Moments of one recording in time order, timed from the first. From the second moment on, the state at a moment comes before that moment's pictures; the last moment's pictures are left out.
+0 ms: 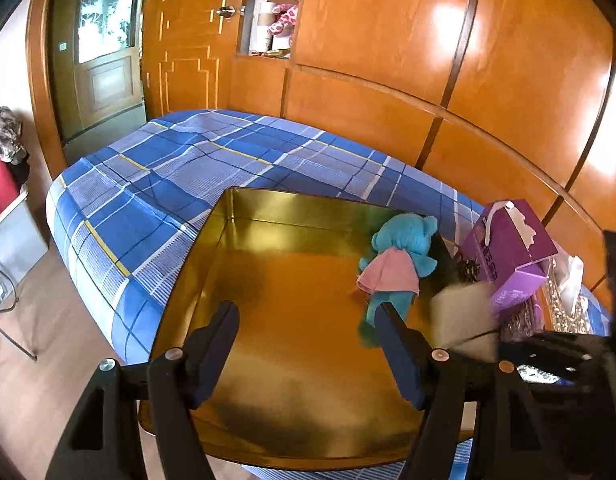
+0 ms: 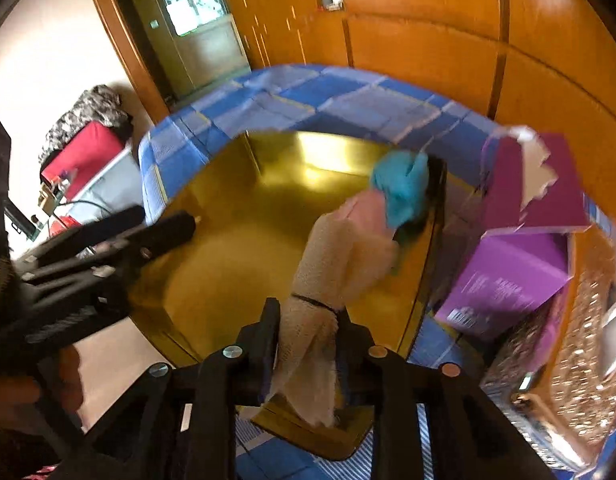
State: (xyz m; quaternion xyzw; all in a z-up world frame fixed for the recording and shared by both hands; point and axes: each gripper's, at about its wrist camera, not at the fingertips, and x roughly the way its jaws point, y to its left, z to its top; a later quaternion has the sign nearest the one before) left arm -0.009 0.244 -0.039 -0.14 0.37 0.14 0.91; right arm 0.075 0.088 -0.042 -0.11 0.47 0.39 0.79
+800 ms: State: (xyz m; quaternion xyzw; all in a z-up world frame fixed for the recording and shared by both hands) left arm -0.014 0.180 -0.022 -0.06 0.35 0.09 0.93; right arm 0.036 -0.018 0.002 -0.06 0.37 0.27 0.89
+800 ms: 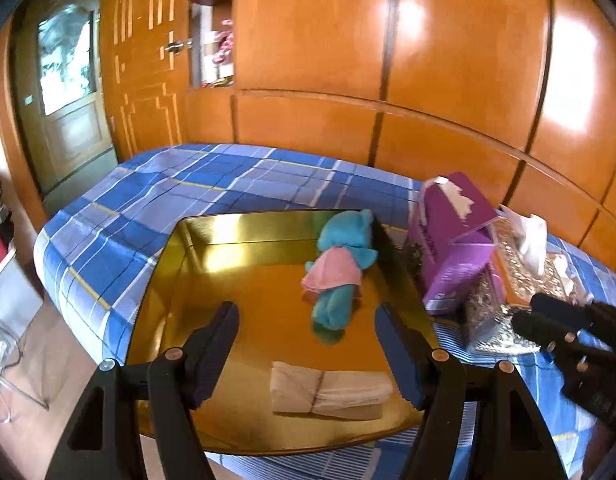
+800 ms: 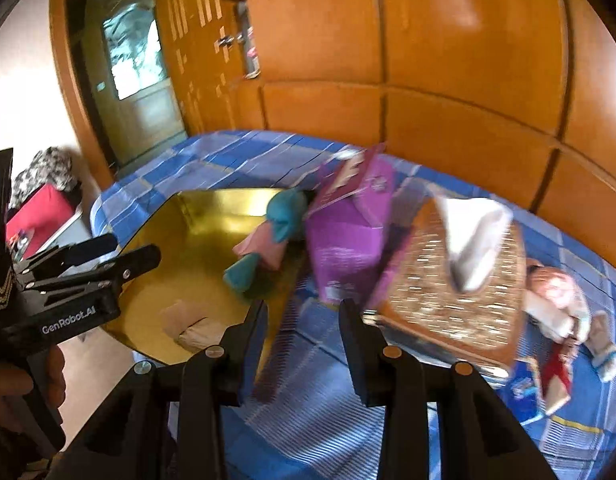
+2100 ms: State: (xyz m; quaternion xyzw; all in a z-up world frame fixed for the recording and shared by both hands) left arm -0.011 0.027 -0.016 0.04 0.37 -0.16 0.91; right arm 0.106 -0.189 -0.091 -0.09 0.49 0.13 0.86
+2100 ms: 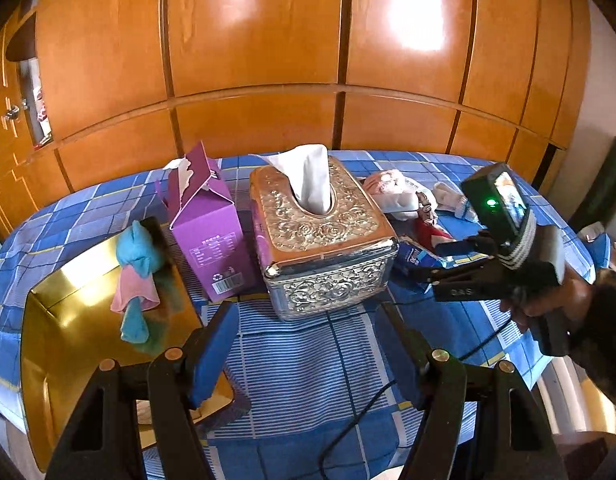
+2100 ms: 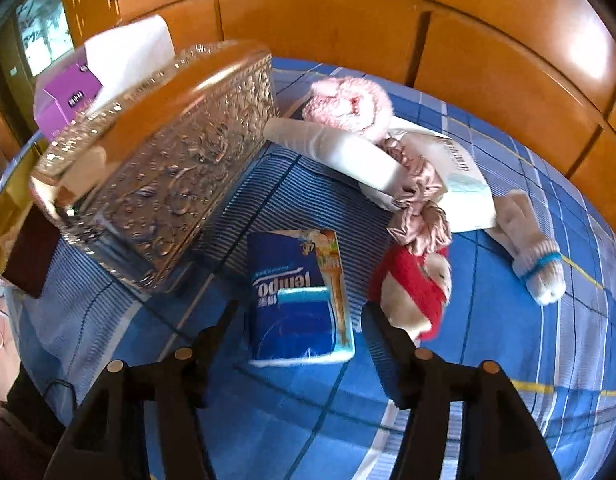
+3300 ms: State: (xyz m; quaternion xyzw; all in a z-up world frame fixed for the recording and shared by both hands) left arm 0.112 -0.082 0.048 0.02 0.43 -0.28 0.86; right arm 0.037 -0.230 -0.118 -0.03 0.49 0.08 0.87
